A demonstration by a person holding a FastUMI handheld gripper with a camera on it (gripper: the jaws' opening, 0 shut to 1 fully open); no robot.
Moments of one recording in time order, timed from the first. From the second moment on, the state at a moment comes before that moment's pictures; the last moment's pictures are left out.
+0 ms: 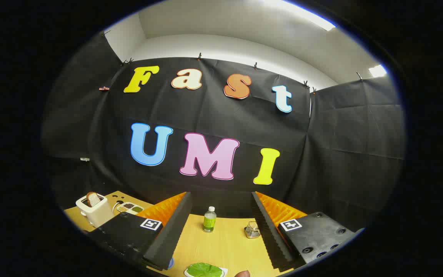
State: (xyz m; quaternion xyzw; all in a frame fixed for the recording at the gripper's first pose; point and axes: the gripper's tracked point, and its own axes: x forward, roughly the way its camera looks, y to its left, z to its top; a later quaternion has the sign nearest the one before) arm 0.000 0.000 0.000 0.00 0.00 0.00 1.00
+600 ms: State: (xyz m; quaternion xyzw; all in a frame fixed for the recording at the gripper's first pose) arm 0.003 -0.002 0.000 0.00 0.00 0.00 1.00
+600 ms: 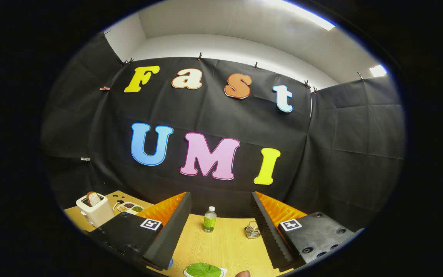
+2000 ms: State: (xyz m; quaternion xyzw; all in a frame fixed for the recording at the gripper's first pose) arm -0.049 0.055 -0.381 -0.04 0.42 0.17 0.89
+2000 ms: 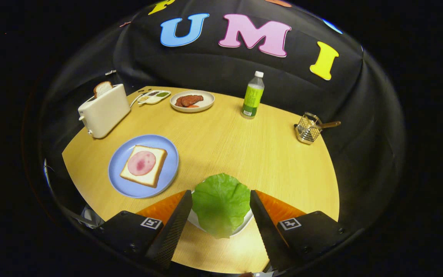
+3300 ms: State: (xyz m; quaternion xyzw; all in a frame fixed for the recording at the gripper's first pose) arm -0.040 0.058 -0.411 -0.03 0.48 0.19 0.86
